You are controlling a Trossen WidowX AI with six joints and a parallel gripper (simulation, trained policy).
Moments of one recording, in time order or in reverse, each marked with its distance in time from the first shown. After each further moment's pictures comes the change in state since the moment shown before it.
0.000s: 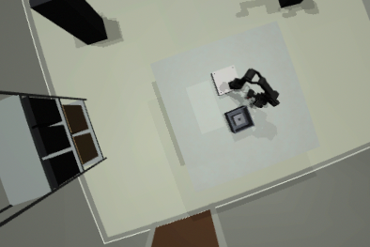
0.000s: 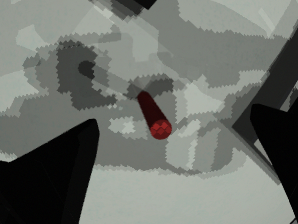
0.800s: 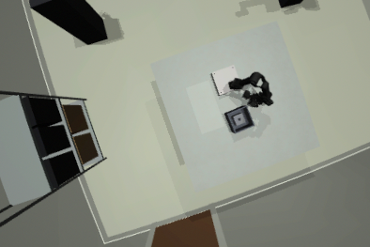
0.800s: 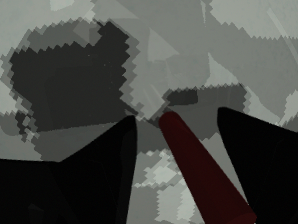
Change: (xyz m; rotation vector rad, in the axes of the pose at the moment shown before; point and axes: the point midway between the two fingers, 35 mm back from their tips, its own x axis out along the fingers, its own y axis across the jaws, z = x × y) arm 0.082 0.019 -0.014 -0.017 0.008 0.022
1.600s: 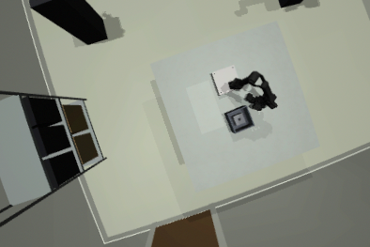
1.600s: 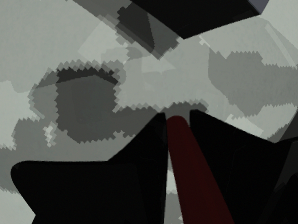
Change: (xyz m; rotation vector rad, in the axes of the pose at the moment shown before) arm -0.045 0.007 0.035 0.022 -0.098 -0.003
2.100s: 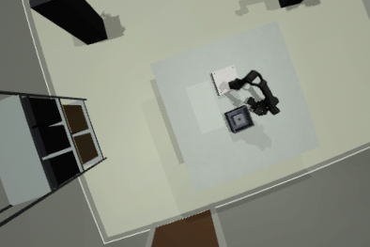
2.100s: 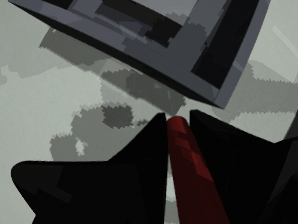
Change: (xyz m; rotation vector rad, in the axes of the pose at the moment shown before) arm -0.049 -0.002 0.061 0.154 -0.095 0.048
